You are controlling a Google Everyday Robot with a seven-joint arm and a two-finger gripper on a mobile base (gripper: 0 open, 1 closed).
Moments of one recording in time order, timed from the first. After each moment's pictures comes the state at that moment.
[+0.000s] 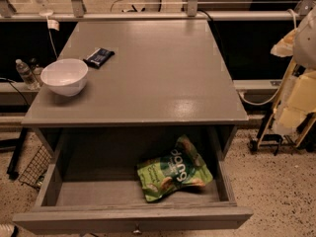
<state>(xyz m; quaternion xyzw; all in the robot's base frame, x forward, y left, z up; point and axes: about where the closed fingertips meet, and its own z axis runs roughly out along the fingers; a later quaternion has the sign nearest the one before) 0.438 -0.217 0.976 -0.60 0.78 -0.03 0.16</state>
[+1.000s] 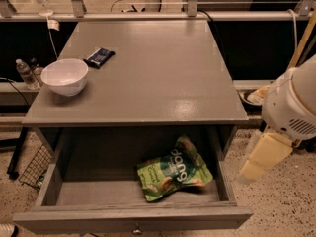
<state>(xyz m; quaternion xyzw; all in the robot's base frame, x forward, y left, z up) 0.392 -0.171 0.902 -0.56 0.81 0.02 0.19</state>
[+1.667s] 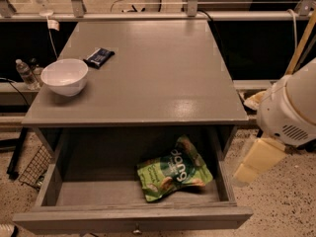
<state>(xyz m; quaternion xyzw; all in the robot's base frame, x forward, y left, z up) 0.392 -0.164 0.891 -0.56 0.81 0.03 0.19</state>
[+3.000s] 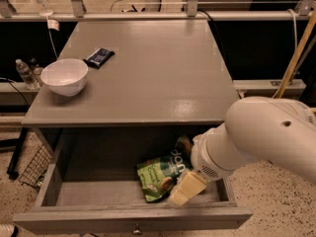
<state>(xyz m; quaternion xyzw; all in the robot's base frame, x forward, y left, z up) 0.405 -0.068 0.753 -0.53 0.82 0.10 0.21</state>
